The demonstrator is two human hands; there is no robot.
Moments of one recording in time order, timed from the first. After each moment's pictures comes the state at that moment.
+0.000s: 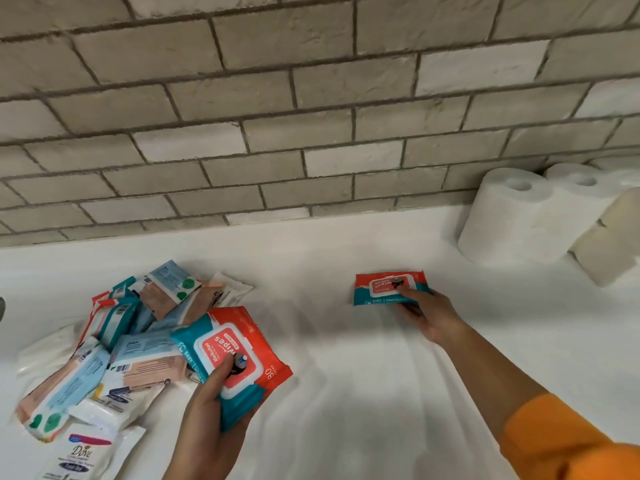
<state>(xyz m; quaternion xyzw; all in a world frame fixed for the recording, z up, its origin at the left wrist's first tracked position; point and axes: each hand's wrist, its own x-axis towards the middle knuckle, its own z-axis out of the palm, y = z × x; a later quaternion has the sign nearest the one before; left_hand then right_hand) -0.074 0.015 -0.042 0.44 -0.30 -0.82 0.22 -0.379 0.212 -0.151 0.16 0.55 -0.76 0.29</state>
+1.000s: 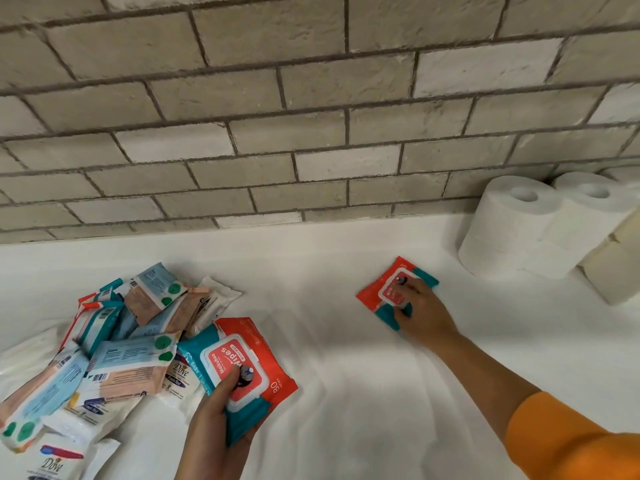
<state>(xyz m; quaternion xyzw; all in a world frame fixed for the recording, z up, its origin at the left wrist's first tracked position) -0.110 0.040 -0.055 0.47 -0.30 -0.80 0.22 -0.416 0.224 -0.181 -0.28 0.92 -0.26 0.08</state>
